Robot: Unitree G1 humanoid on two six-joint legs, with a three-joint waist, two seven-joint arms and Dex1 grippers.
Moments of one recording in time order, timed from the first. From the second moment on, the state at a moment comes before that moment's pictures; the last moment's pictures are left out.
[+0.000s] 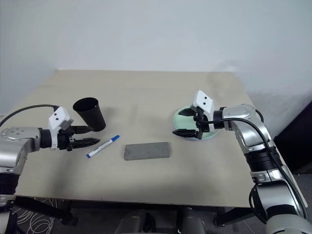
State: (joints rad) left arm -0.38 0.89 0.05 0.15 -0.27 0.50 -1.15; right arm -0.70 -0.63 0.19 0.13 0.25 0.48 1.19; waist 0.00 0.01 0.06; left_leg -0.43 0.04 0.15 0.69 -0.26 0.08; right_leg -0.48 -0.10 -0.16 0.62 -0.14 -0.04
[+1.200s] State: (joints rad) left arm -0.66 0.75 -0.36 0.26 0.03 0.83 -1.01; right arm -0.70 -0.61 0.19 0.14 0.24 0.46 1.18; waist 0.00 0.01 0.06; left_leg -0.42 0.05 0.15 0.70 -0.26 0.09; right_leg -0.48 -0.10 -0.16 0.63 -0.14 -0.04
